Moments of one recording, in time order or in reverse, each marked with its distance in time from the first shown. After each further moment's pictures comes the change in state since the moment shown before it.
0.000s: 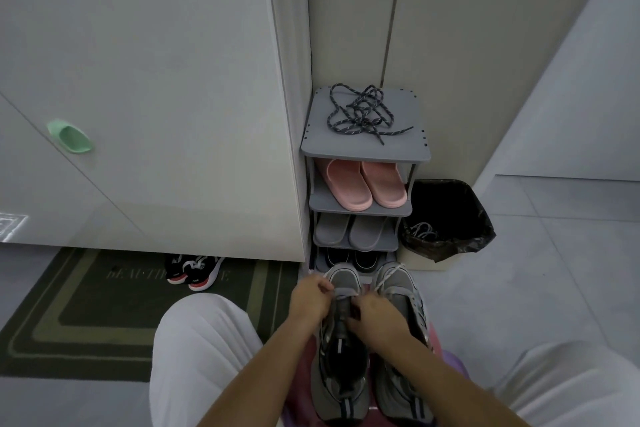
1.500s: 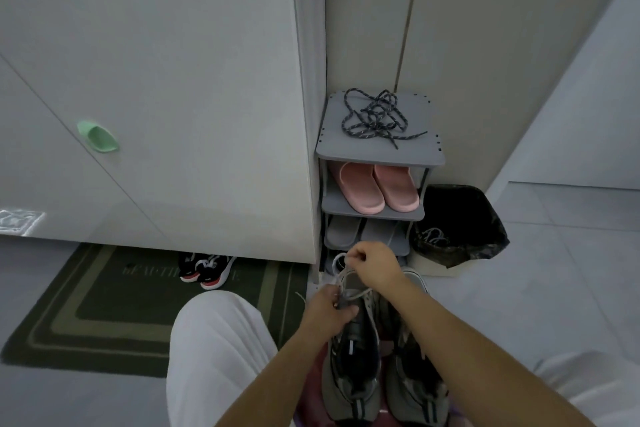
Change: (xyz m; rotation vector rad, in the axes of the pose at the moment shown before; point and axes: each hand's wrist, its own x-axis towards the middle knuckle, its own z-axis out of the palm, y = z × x) left_hand -0.024 -0.003 -0.003 -0.074 -0.136 0.002; right_hand 0.047 -0.030 -0.052 0.387 0.170 -0.024
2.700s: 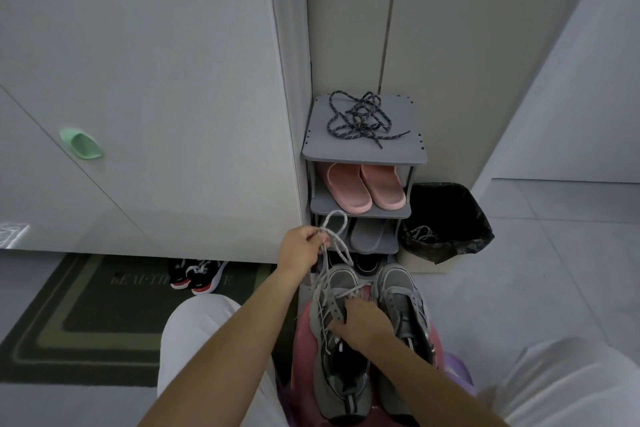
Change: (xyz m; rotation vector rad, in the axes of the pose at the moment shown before) left_hand 0.032 0.066 -0.059 -0.196 0.219 0.159; right_hand -0.063 0.020 0.039 -0.299 -0.265 0.150
